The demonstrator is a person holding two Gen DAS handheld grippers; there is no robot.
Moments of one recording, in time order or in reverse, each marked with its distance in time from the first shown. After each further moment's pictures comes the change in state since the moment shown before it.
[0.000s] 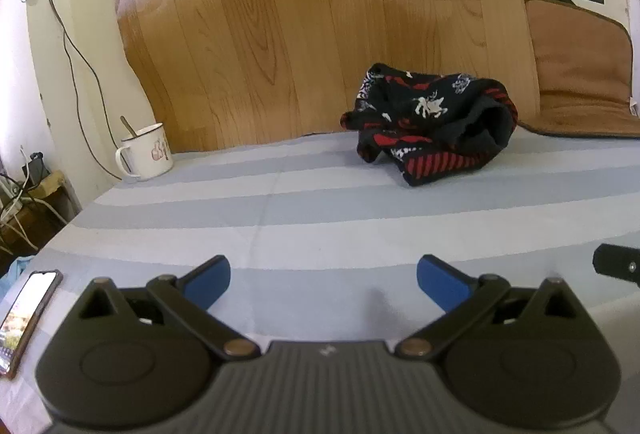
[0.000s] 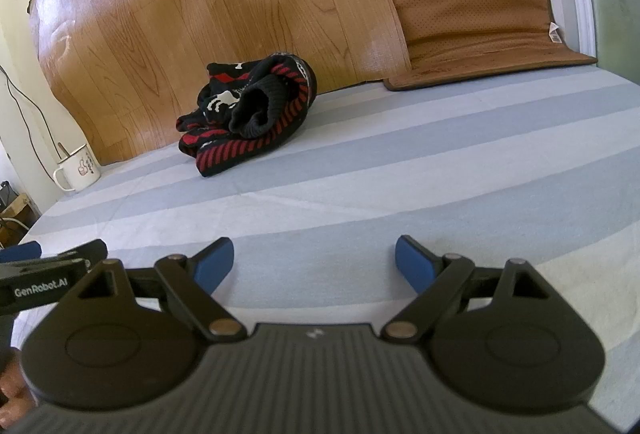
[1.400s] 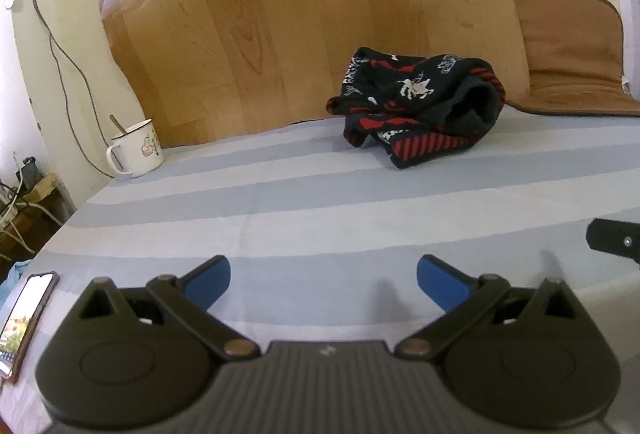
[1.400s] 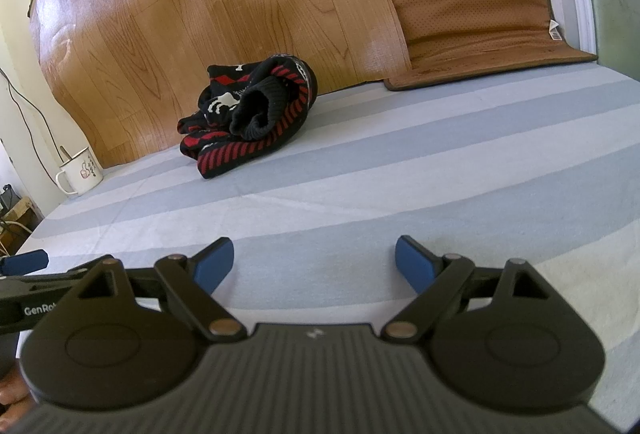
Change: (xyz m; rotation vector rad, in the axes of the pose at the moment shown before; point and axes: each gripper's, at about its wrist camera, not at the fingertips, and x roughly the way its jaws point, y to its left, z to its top) left arm 0.001 -0.008 -0.002 0.049 0.044 -0.016; right arm 0.000 0.000 0.001 0.013 -0.004 0.005
